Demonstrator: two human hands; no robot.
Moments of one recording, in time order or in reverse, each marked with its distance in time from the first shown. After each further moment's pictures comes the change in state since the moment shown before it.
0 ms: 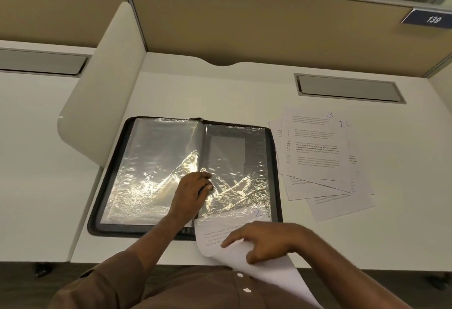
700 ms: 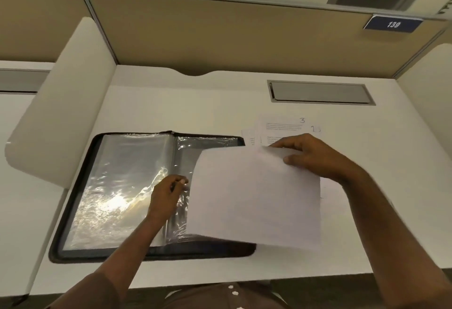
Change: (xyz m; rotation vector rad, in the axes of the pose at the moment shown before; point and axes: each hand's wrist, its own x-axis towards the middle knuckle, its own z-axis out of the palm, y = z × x) left_hand 0.046 0.034 0.001 -0.322 0.062 -0.480; right_hand -0.135 0.091 -0.142 0.272 0.807 0.063
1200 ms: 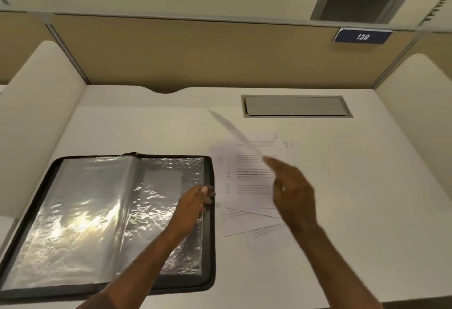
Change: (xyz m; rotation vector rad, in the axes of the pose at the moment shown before) left_hand -0.003 0.125 0.133 -0.367 -0.317 -0.133; right_hand -0.009 0.118 0.023 -0.324 0.926 -0.267
